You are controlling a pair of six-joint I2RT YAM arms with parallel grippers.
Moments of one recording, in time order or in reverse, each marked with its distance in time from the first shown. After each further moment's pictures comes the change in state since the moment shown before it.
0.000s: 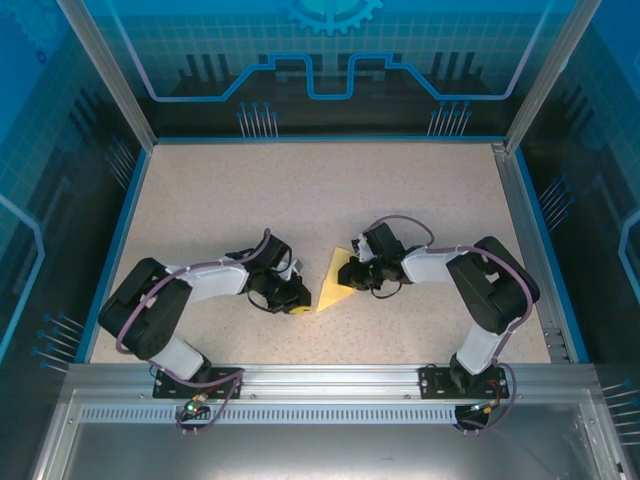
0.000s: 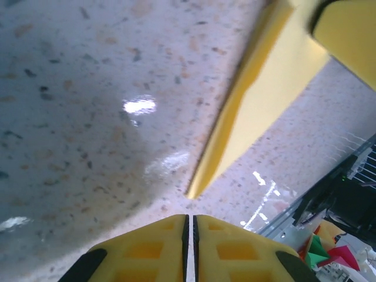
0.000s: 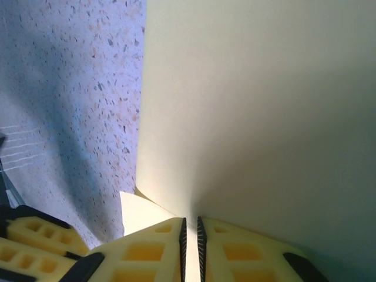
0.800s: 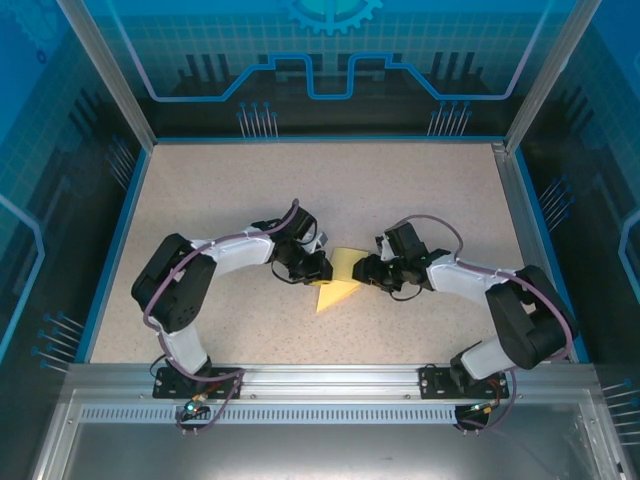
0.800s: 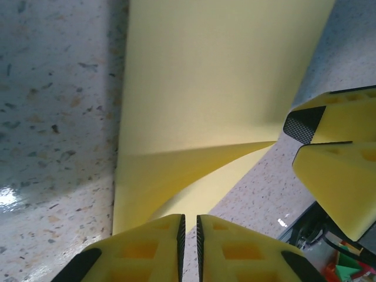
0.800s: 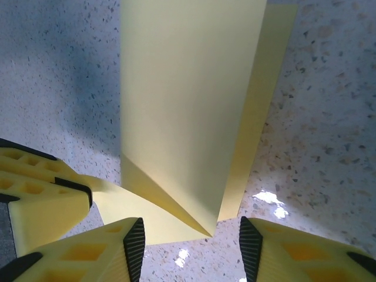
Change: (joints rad) left arm -0.037 0.235 0.369 -0.133 -0.068 0.143; right arm -0.077 -0.240 -0.095 -0.139 0.087 0.025
